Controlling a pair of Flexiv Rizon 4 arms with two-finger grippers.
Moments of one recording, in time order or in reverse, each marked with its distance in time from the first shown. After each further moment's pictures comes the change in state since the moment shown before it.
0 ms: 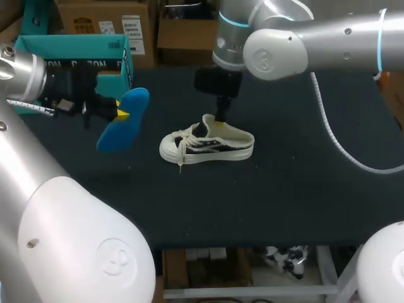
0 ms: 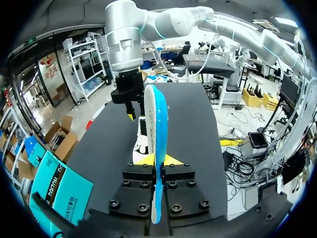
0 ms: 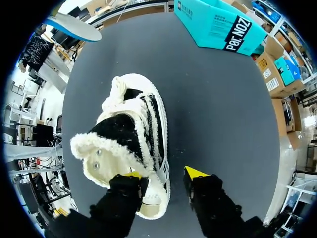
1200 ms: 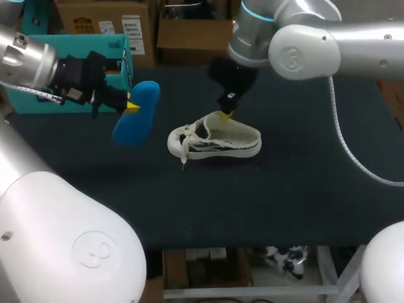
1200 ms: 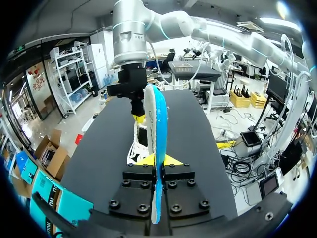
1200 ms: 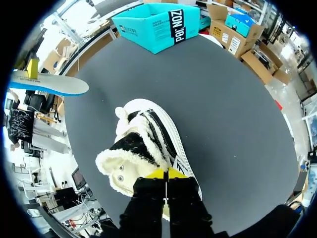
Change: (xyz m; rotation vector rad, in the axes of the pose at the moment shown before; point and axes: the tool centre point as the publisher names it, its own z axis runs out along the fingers) left arm -0.018 -0.018 0.022 0.087 0.111 0.082; right arm 0.039 -0.013 -0.038 -0.113 0.026 0.555
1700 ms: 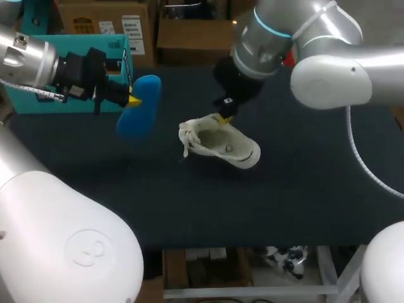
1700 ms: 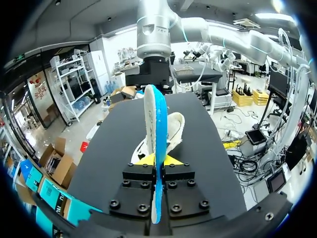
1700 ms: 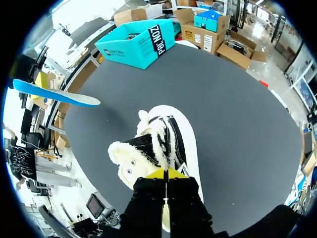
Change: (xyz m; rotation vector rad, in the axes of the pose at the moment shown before) left arm -0.016 -0.006 0.001 0.039 -0.034 0.051; right arm 0.042 -0.014 -0.025 -0.131 -0.030 0.264
